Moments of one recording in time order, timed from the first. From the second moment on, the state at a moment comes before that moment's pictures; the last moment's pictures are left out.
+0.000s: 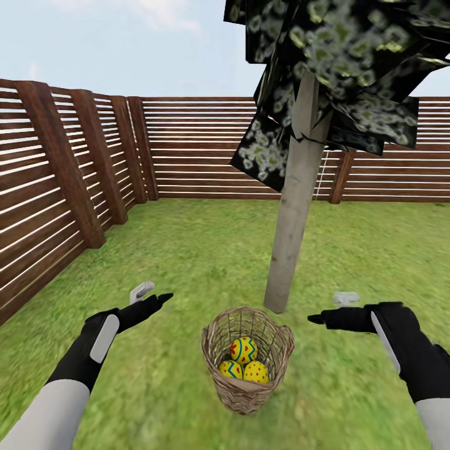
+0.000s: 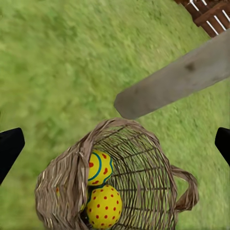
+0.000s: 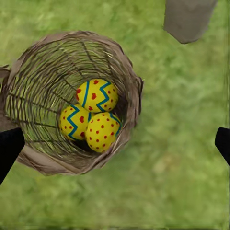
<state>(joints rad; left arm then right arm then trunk) -0.65 0.08 0.14 -0.89 0.51 0.62 -0.28 -0.57 -0.31 -0.06 -1.24 0.04 1.00 0.63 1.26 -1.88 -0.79</state>
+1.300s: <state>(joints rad) -0.65 0.15 0.23 -0.89 0.51 0.62 -0.29 -0.64 0.01 0.17 -1.05 0.54 0.99 0.67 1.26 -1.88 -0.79</state>
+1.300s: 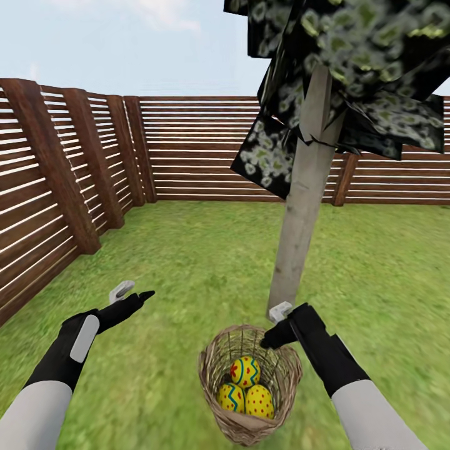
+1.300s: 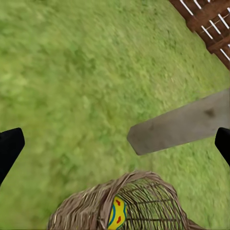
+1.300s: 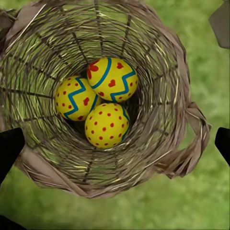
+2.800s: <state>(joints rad) -0.65 0.14 0.23 -0.89 0.51 0.62 -0.29 -0.65 0.02 0.21 -0.89 0.54 0.91 0.69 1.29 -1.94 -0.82</state>
